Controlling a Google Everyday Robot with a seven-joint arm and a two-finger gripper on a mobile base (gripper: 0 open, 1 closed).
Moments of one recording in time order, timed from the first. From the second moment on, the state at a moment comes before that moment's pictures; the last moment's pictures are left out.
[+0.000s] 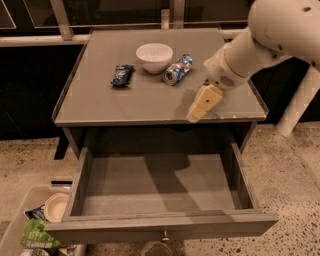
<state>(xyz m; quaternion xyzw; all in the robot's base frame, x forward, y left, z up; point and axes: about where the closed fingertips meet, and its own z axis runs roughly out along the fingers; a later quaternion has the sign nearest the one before) 0.606 -0.126 0.887 -0.55 0.77 0.04 0.31</state>
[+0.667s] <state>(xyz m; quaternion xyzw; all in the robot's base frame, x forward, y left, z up) 0.627 -0.127 0.869 -0.55 0.78 0.02 0.30</state>
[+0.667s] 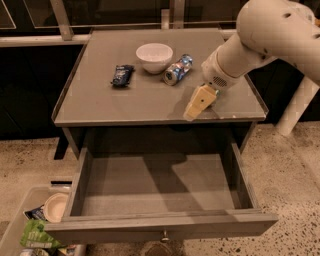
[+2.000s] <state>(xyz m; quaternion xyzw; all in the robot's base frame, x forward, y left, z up) 0.700 -0.134 0.830 -0.52 0.81 -0.02 0.27</state>
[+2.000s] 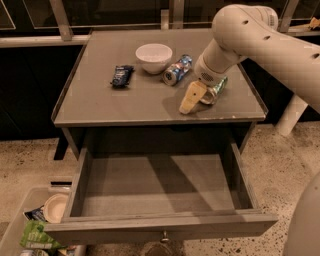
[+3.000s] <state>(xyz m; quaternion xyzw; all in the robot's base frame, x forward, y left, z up) 0.732 -0.163 0.890 -0.51 0.81 -0.06 0.26</state>
